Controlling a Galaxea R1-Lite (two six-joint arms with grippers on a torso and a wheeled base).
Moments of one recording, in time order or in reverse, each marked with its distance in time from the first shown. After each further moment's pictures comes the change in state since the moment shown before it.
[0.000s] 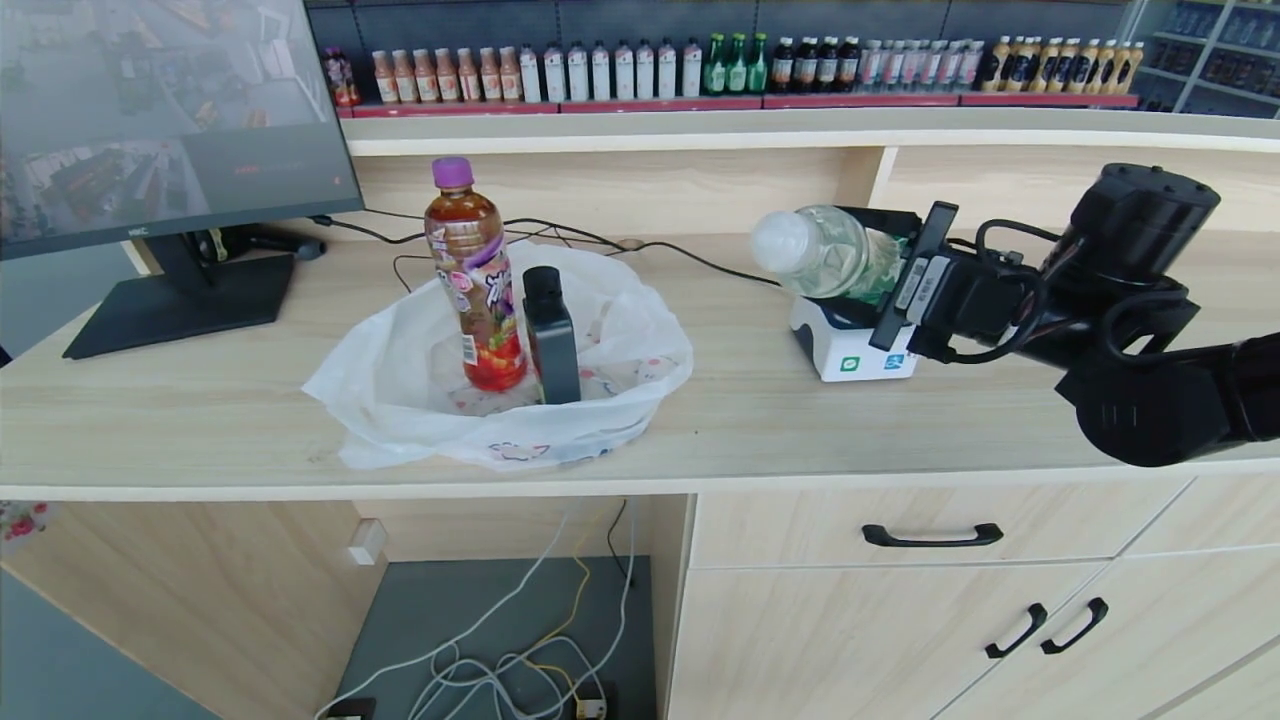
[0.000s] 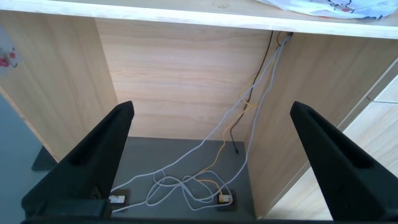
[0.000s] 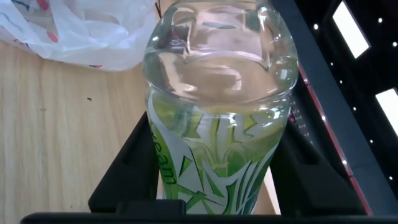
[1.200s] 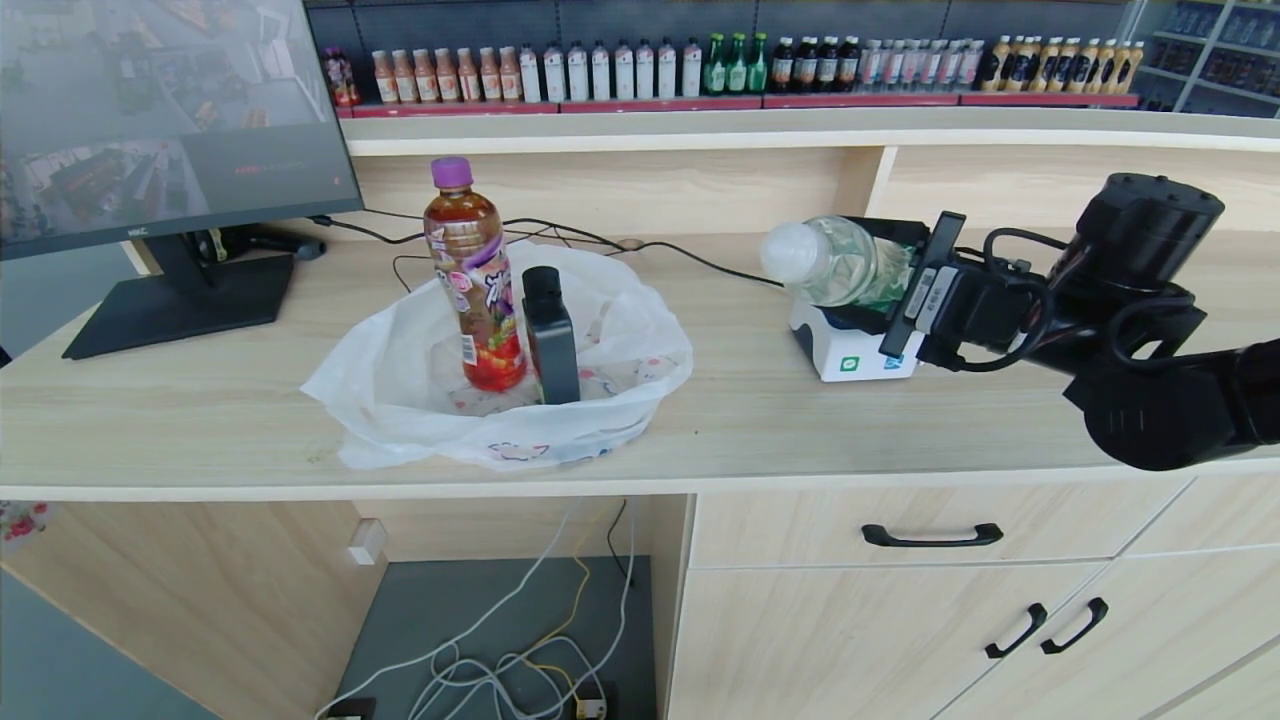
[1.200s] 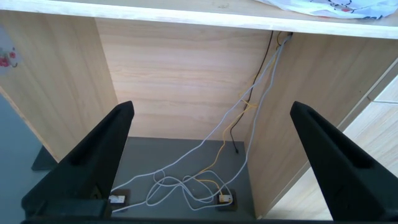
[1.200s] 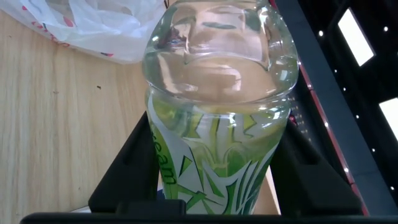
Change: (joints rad) left arm 0.000 0.000 0.000 0.000 0.000 0.000; right arm -0.020 -0.001 0.021 0.001 0.019 -0.013
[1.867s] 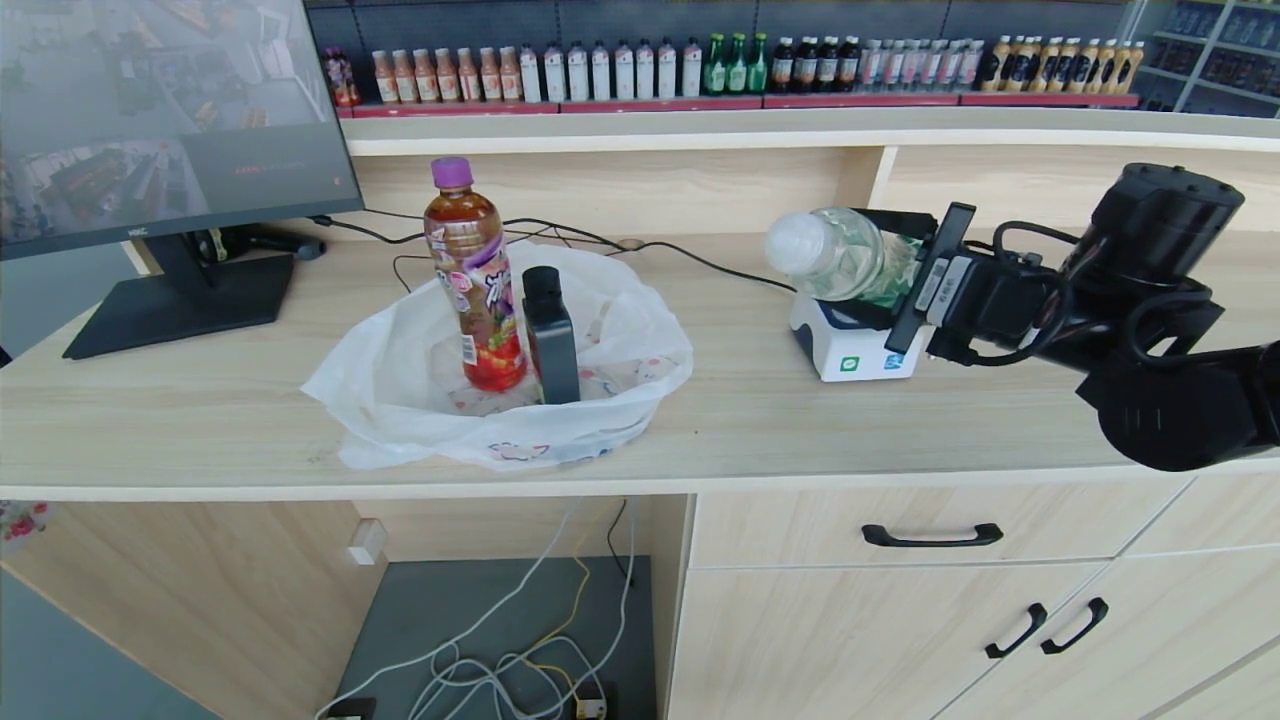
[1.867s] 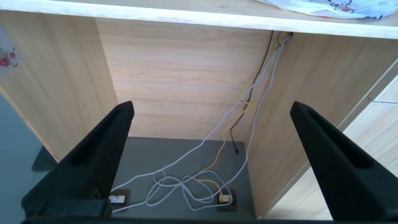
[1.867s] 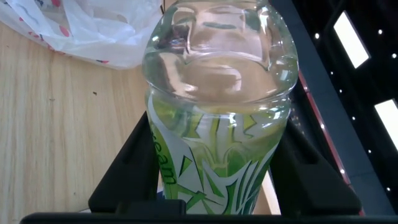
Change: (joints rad) left arm 0.000 0.000 0.000 0.000 0.000 0.000; right arm 0.006 -0.033 0.012 0.010 -0.005 0.023
